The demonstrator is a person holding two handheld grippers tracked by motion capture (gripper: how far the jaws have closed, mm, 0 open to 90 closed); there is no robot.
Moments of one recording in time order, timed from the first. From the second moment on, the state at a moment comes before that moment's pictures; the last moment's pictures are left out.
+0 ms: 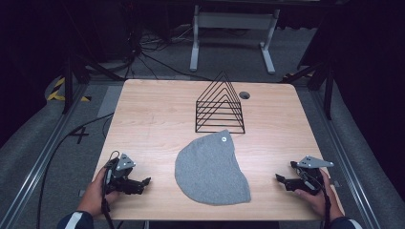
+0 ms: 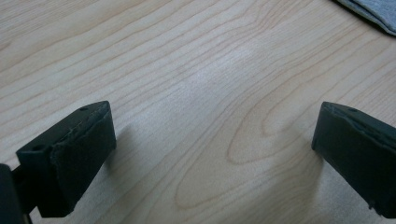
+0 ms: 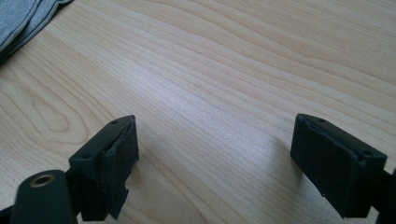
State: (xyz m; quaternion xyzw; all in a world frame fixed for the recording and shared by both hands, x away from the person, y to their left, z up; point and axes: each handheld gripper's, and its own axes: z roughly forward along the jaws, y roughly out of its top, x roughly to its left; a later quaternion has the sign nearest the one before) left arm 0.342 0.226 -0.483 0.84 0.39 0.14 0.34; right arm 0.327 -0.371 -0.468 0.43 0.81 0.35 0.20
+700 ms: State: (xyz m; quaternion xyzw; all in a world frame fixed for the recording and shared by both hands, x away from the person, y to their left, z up) left arm 0.339 0.198 -0.474 0.87 0.32 0.14 0.35; right arm 0.321 -0.339 -0.453 0.35 0.84 0.38 0.17
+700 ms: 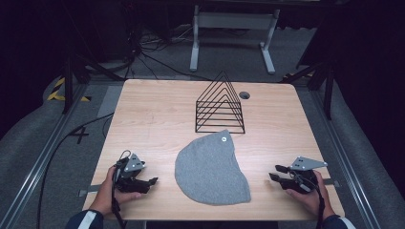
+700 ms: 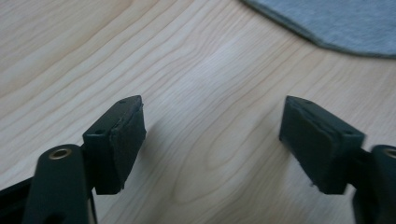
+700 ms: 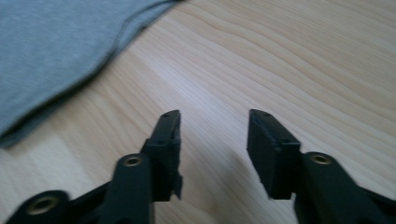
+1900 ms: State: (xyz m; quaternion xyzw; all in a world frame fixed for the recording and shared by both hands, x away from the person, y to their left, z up) left arm 0.325 0.050 -0.470 0.91 0.15 0.08 0.37; right arm 0.381 -0.227 -0.461 0.24 0.89 0.36 0.15
